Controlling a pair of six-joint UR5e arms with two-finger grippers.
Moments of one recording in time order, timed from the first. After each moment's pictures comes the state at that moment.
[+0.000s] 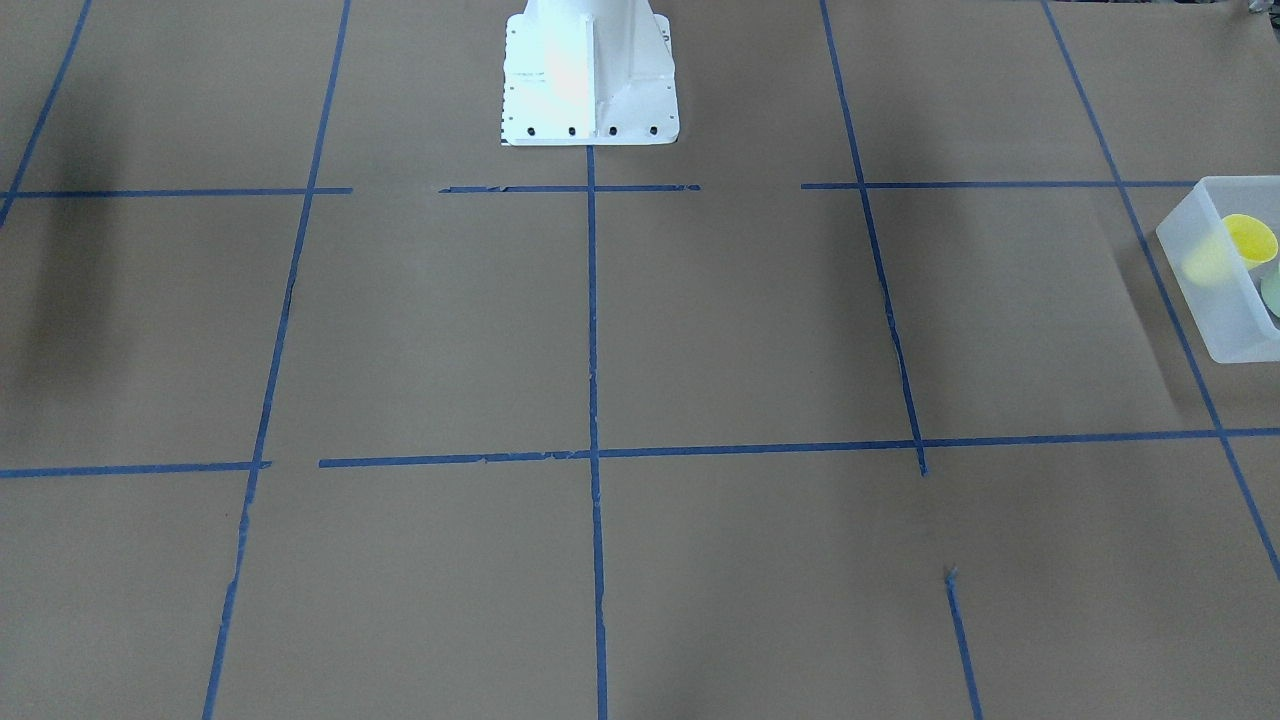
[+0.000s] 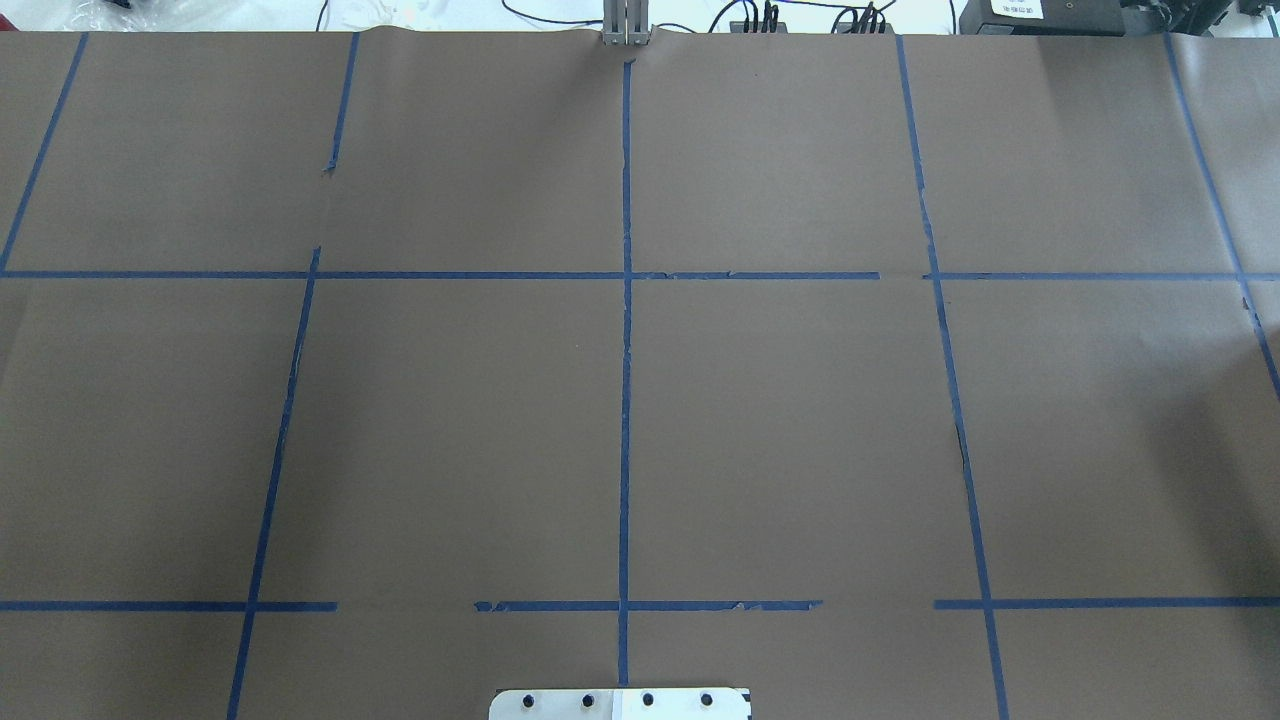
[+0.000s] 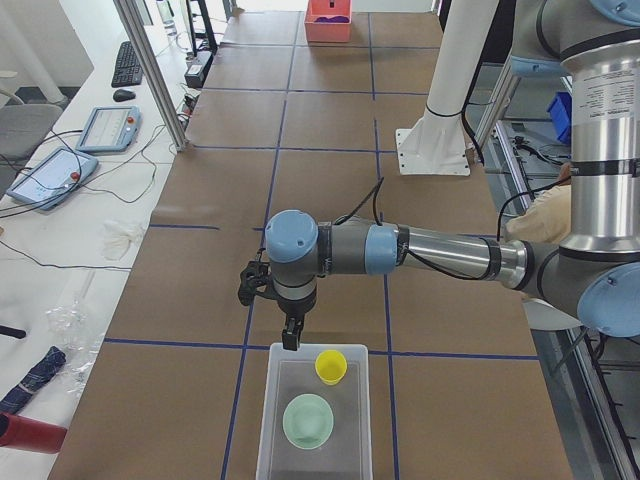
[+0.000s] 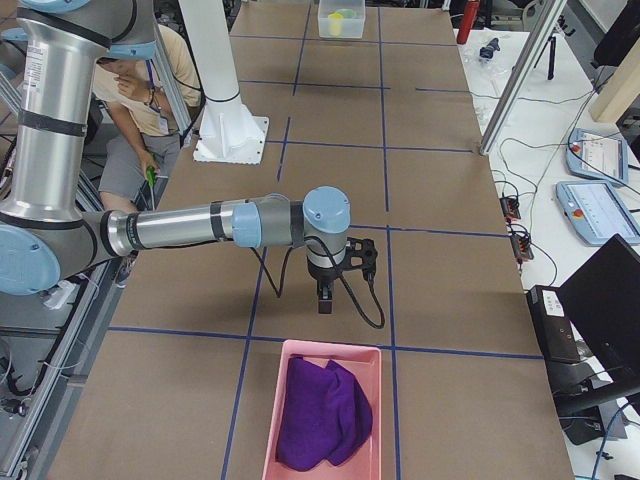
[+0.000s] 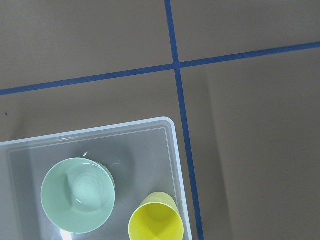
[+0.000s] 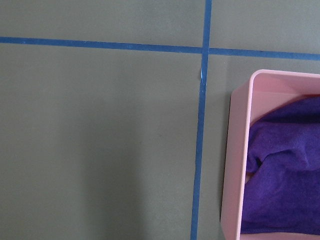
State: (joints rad) left arm -1.63 -1.46 -1.83 -1.41 -2.31 0.18; right arm 1.50 -1.79 1.95 -1.65 2.34 0.06
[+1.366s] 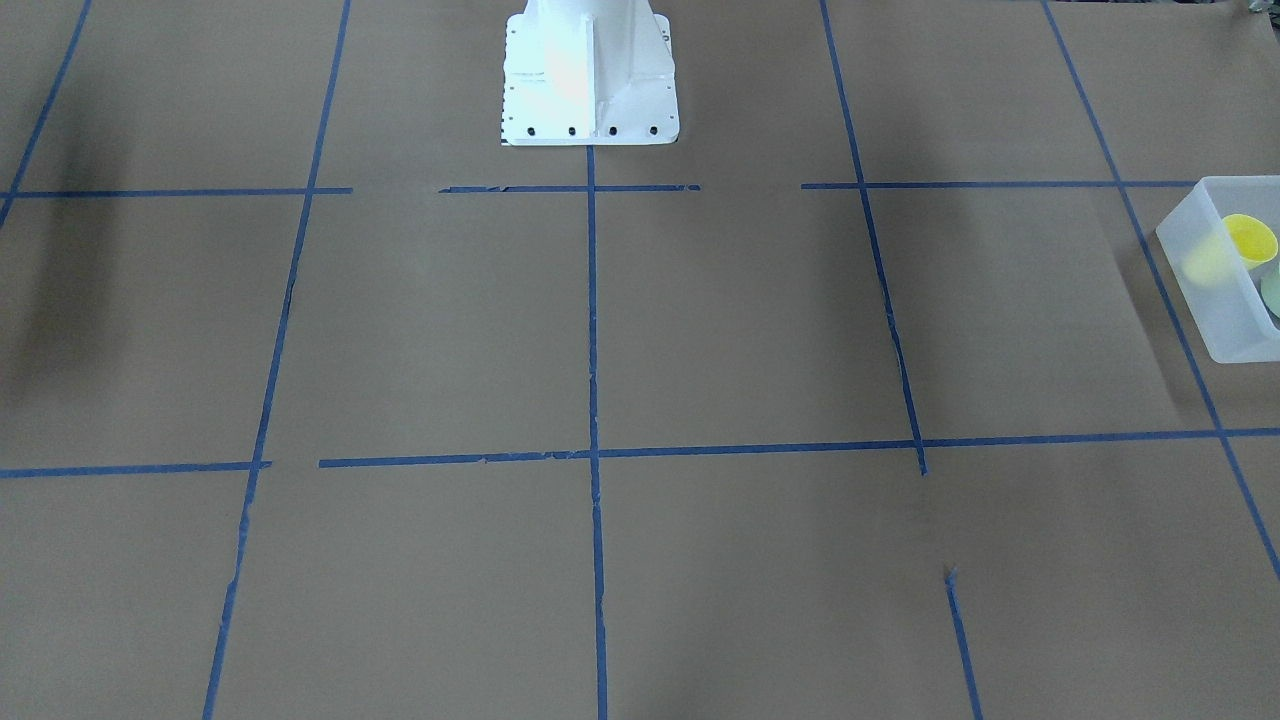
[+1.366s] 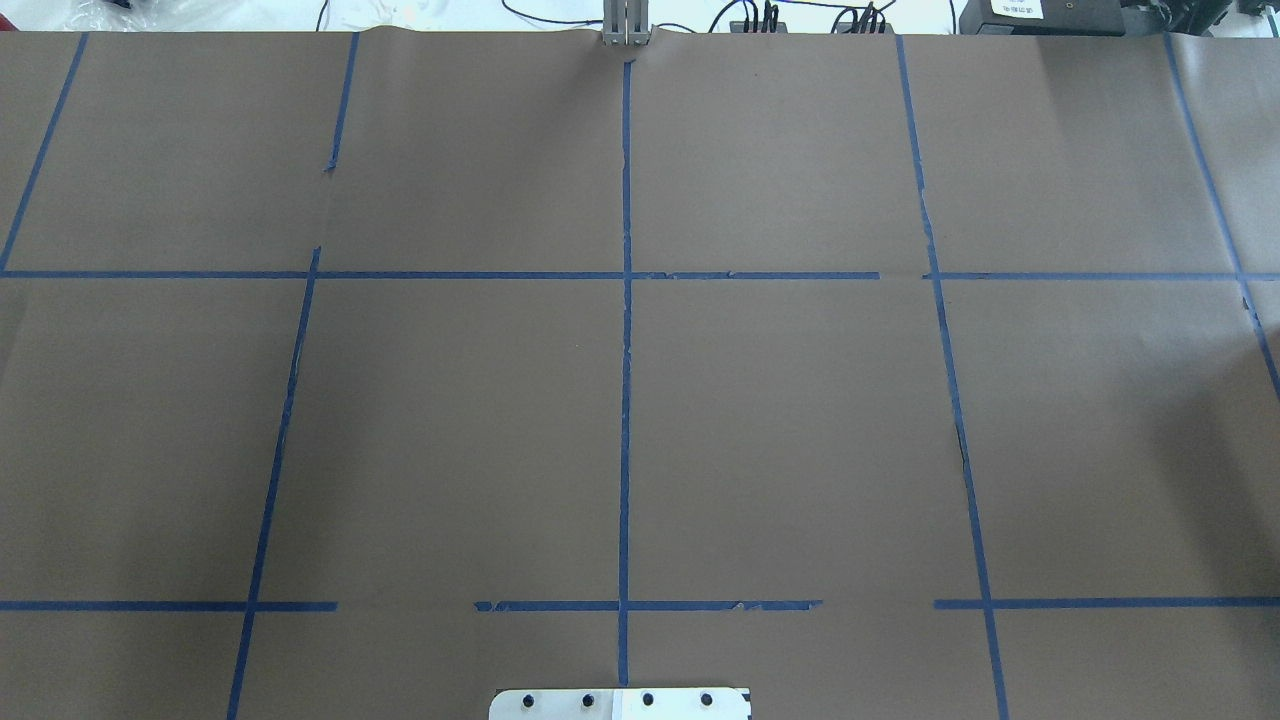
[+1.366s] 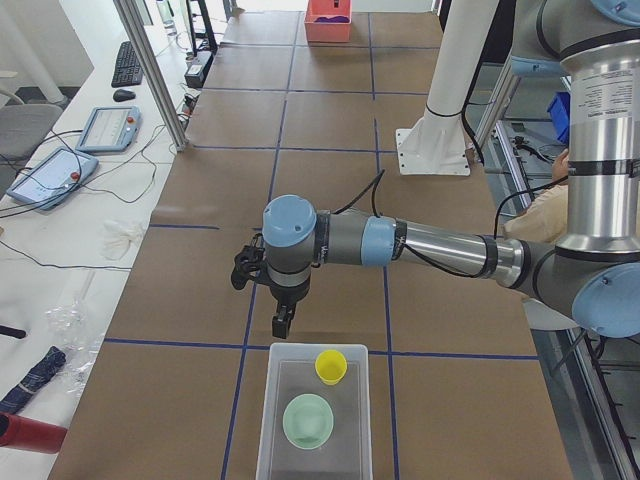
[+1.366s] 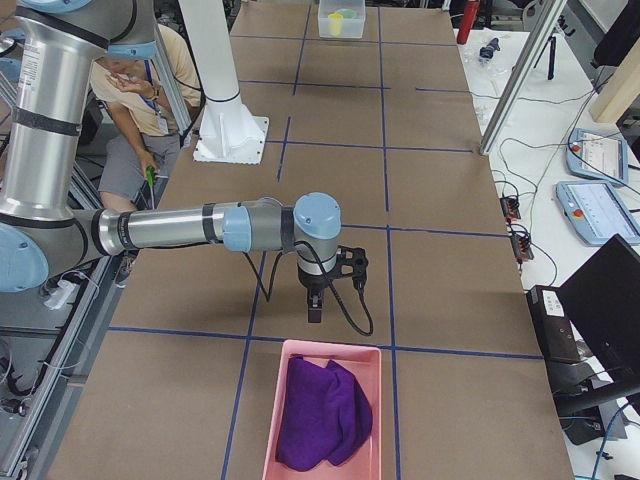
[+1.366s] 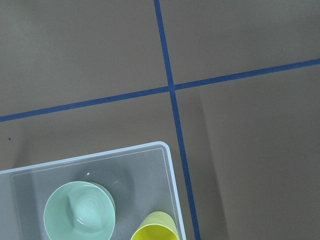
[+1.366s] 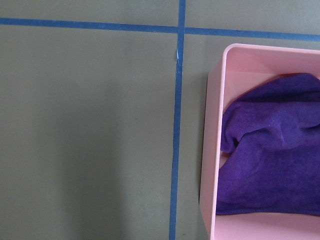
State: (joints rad) left arm -1.63 -1.48 -1.85 -1.45 -2.32 0.18; right arm 1.50 -1.84 1.96 -1.65 2.29 0.06
